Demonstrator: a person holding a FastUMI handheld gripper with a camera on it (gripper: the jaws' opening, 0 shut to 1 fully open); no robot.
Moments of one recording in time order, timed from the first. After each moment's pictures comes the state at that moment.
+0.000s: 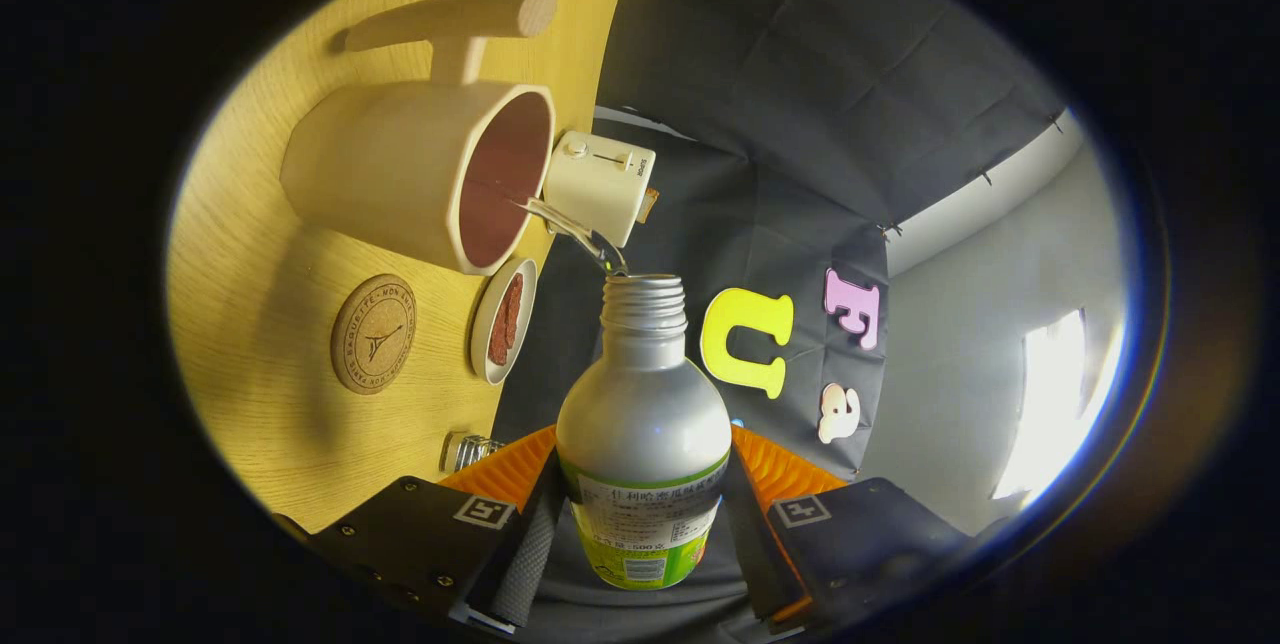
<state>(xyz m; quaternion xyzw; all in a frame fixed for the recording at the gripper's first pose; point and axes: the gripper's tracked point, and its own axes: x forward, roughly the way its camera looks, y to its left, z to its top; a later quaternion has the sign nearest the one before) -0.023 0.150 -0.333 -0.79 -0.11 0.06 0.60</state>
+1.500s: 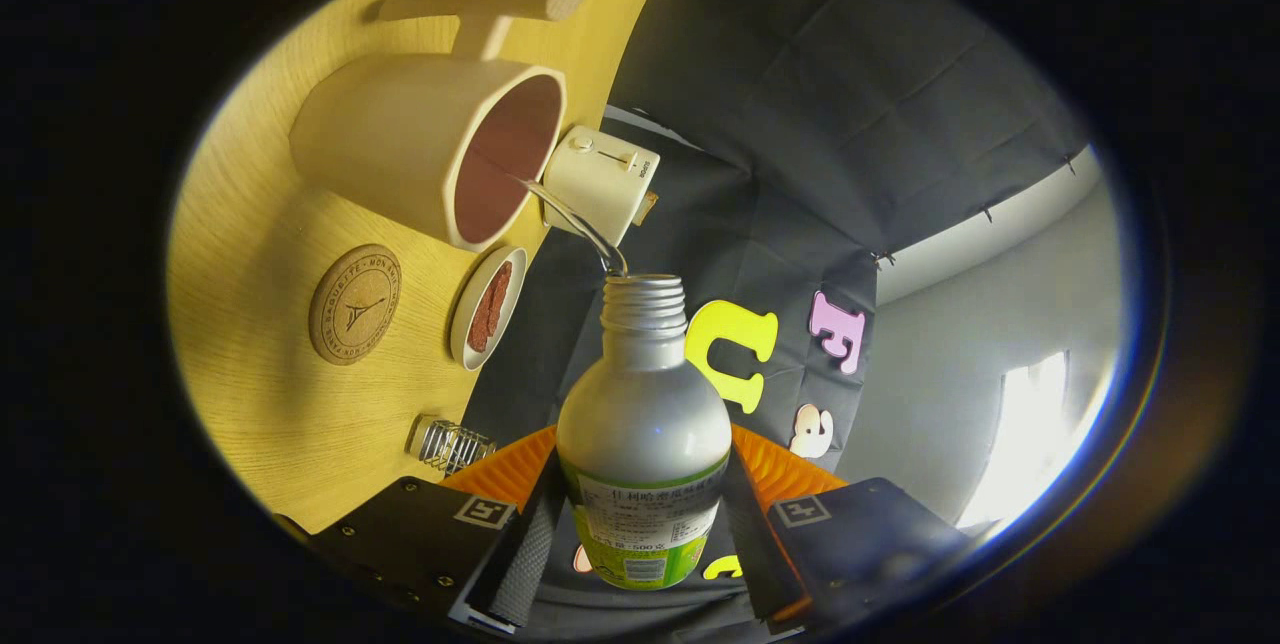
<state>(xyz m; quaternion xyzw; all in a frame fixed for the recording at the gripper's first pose) -0.023 0.153 -0.319 -0.82 -0.13 0.05 0.55</state>
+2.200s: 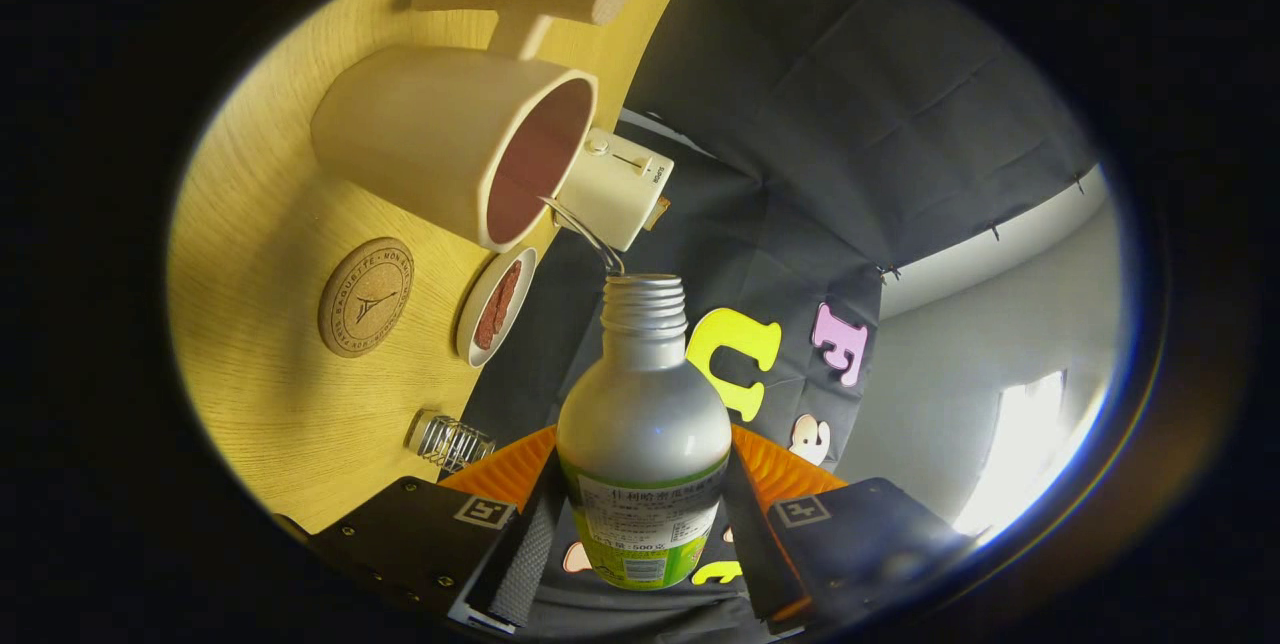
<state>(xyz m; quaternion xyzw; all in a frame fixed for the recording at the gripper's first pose) -0.025 0.155 -0.325 -0.83 -0.13 0.05 0.54</state>
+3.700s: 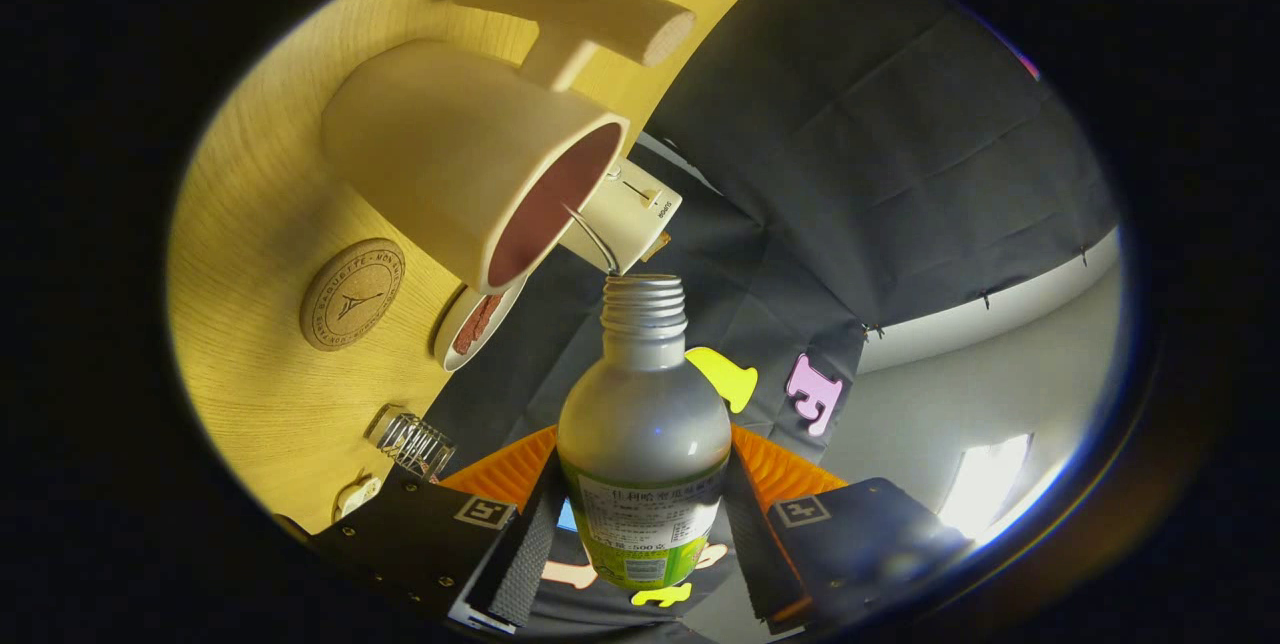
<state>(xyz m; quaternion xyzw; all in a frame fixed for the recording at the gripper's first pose) -0.036 0.184 -0.331 -0.87 -0.17 0.06 0.46</state>
